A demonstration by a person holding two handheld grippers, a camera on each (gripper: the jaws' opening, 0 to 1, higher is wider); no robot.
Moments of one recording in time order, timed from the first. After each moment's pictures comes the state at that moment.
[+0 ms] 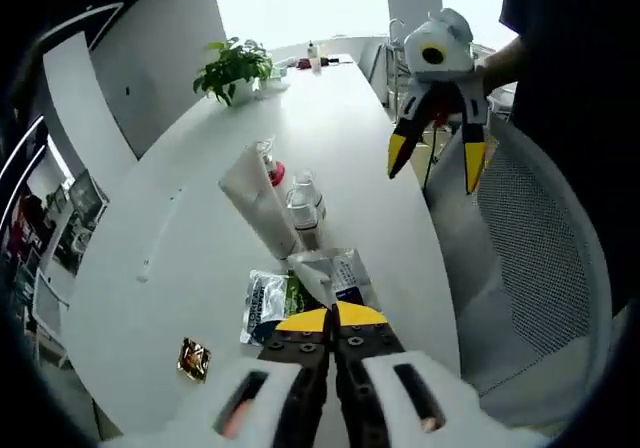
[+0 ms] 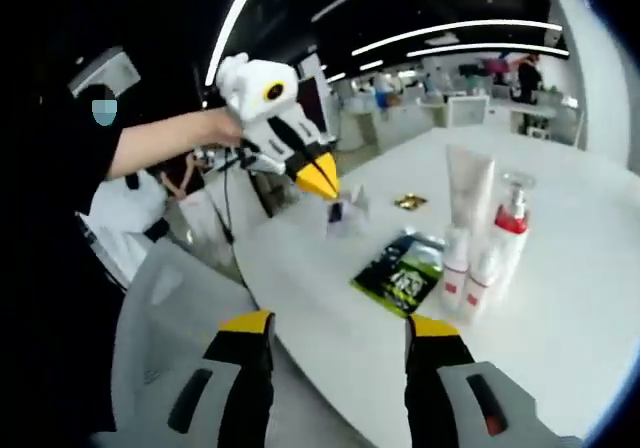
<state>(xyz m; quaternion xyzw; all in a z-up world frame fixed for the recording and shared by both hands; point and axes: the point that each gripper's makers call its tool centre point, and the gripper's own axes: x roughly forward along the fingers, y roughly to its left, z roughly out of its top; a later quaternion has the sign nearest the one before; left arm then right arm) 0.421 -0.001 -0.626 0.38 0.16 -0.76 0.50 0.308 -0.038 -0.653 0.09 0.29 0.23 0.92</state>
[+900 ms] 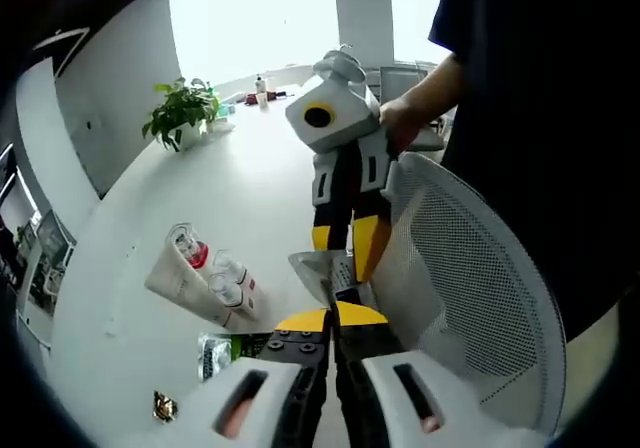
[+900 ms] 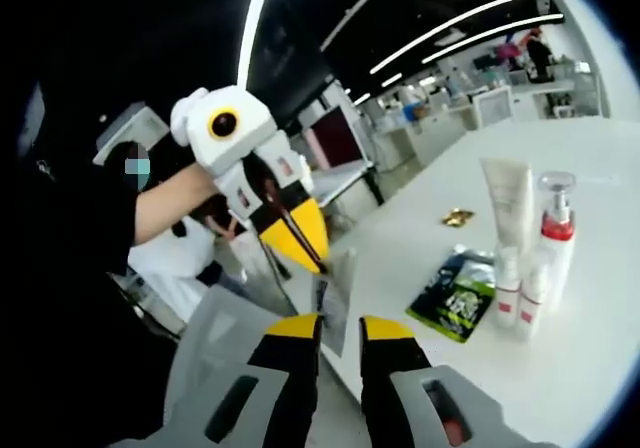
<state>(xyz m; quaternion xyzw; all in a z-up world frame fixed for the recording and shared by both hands) 0.336 -0.010 -0.594 0.34 0.14 -0.82 0.44 0.317 -0.011 -0.617 0.20 0.24 0.32 0.90</state>
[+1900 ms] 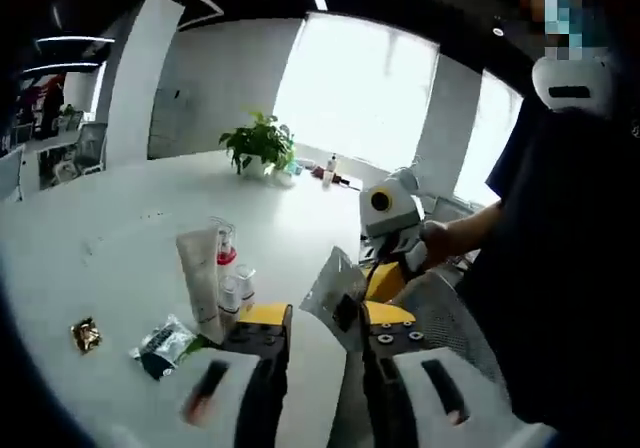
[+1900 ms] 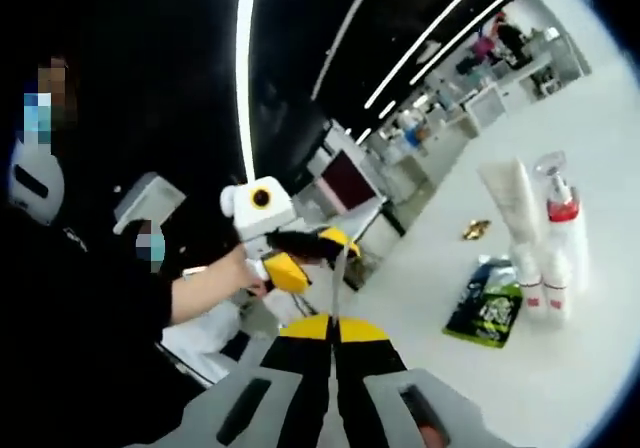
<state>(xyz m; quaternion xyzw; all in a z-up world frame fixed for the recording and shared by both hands) 0.360 -0.004 -0.563 0.00 0.22 -0.78 0.59 0.319 -0.014 -0.581 0.34 0.16 0.31 0.87</state>
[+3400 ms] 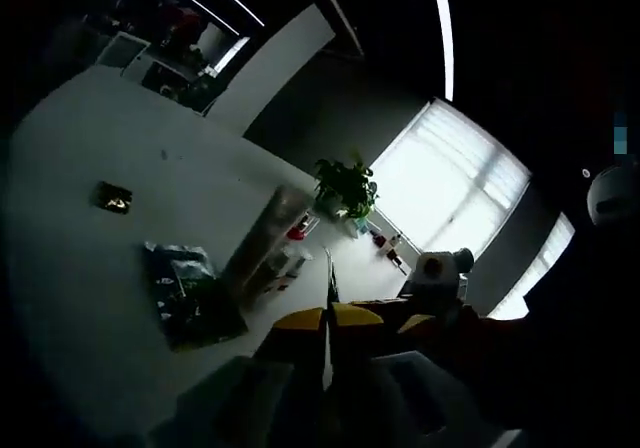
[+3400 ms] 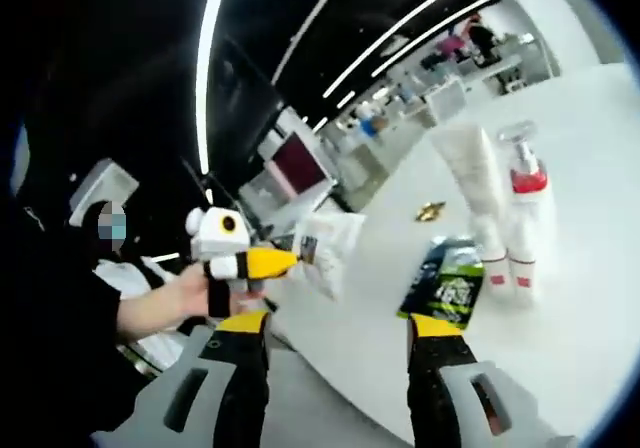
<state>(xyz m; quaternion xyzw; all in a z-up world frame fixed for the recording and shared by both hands) 0.392 0.028 -0.615 -0.20 0.33 -0.62 0.68 0.332 -0.021 -0.642 0.27 0.24 0.22 0.91</state>
